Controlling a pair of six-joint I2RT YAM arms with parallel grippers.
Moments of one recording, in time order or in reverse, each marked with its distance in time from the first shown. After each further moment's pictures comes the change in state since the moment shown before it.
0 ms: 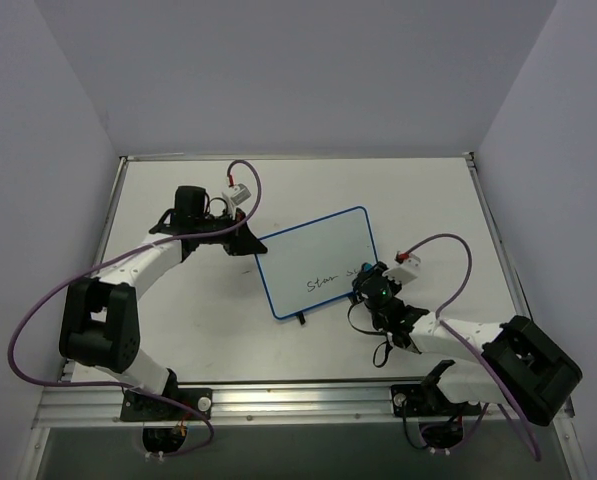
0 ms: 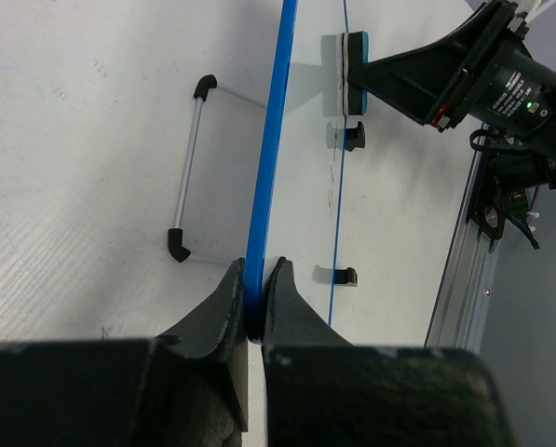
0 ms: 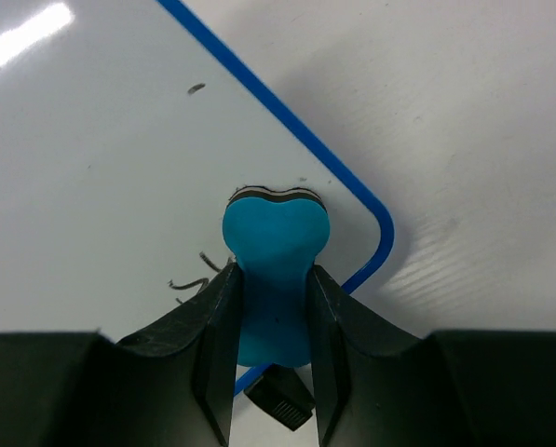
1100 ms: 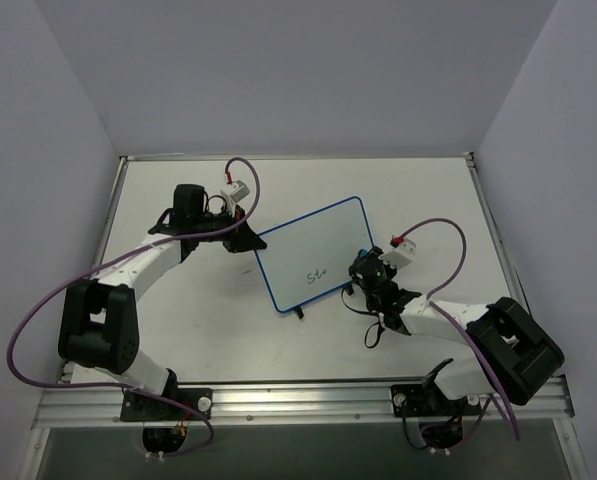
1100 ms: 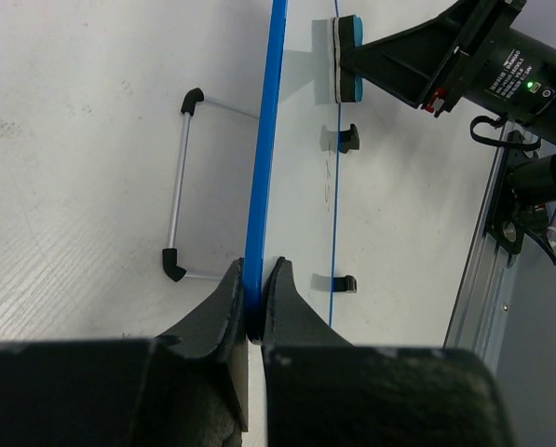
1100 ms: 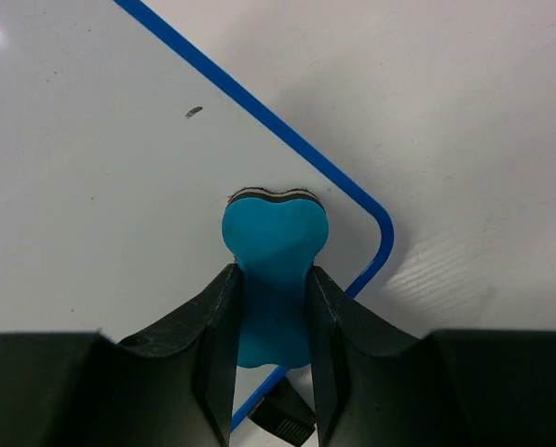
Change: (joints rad) left arm 0.002 -0.009 -0.002 0.037 -0.041 -0.013; right arm -0.064 0.140 0.138 0.013 -0.019 -0.035
